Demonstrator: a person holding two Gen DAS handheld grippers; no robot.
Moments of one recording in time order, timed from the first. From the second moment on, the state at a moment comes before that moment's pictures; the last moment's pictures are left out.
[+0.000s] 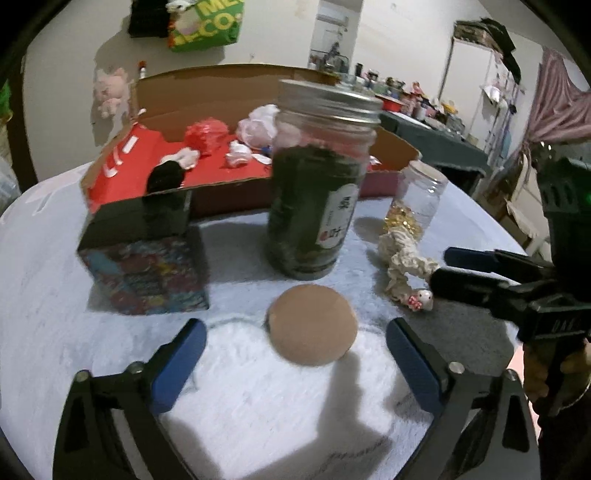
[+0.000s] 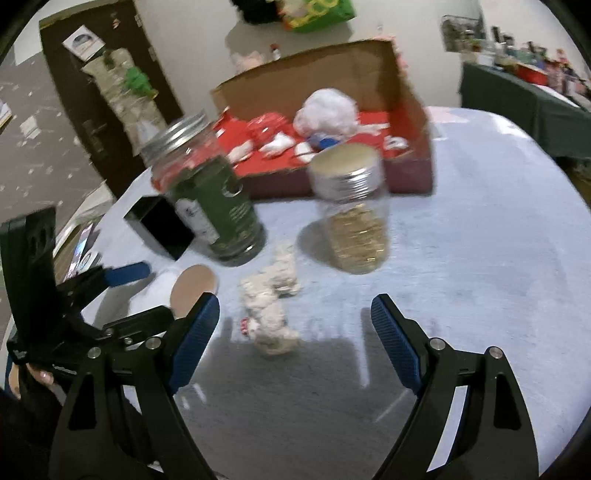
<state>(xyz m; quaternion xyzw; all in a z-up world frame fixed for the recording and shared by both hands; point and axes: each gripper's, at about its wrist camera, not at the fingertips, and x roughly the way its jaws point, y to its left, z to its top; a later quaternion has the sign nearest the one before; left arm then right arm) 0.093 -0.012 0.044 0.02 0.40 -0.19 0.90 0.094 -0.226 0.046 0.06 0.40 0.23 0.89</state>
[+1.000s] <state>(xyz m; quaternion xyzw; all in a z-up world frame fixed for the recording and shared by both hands) 0.100 -0.009 0.061 0.04 0.40 -0.24 0.88 0.096 -0.203 0.048 0.04 0.38 0.29 0.88</state>
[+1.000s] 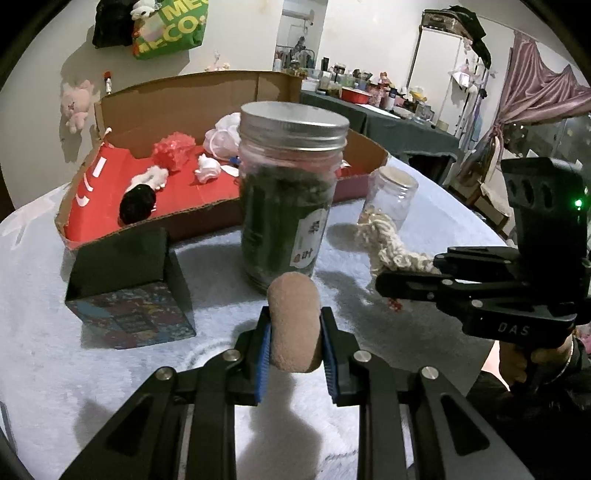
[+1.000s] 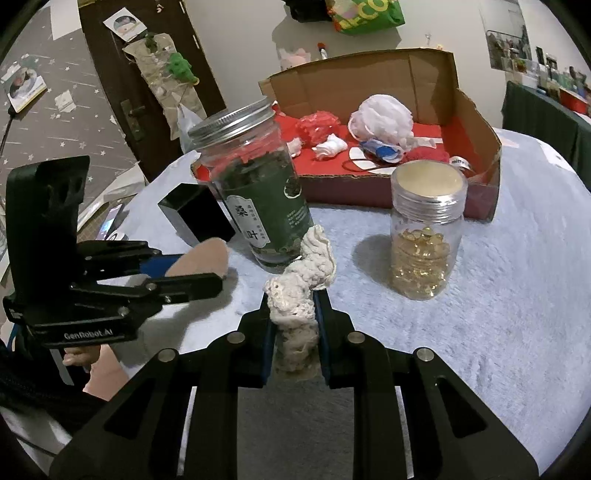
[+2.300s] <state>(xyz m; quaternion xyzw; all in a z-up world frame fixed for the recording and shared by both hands) 0.115 0.050 0.114 0.03 0.35 -0.20 0.92 0.102 -0.248 0.102 0.02 0.32 0.26 0.91</state>
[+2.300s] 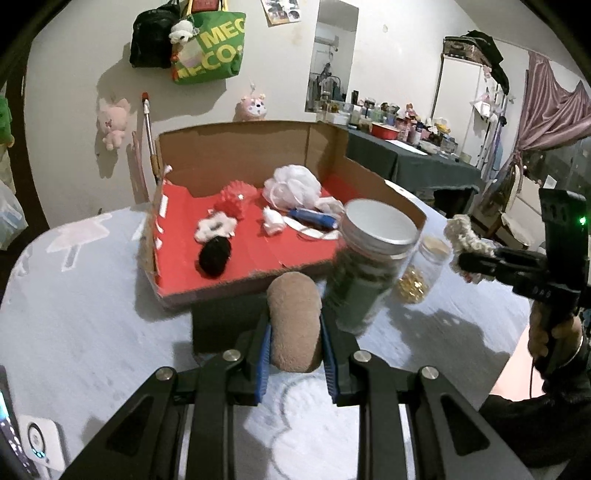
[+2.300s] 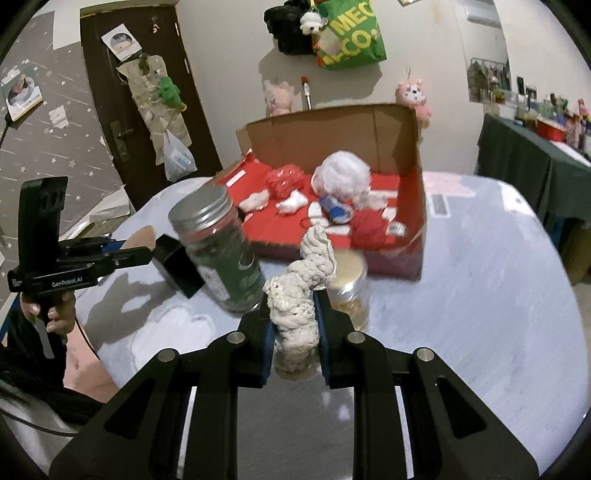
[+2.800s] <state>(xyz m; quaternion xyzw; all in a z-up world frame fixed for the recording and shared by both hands) 0.181 0.043 0.131 0.09 0.37 -0.23 0.89 0.177 -0.242 0.133 -0.03 0.34 0.30 0.89</state>
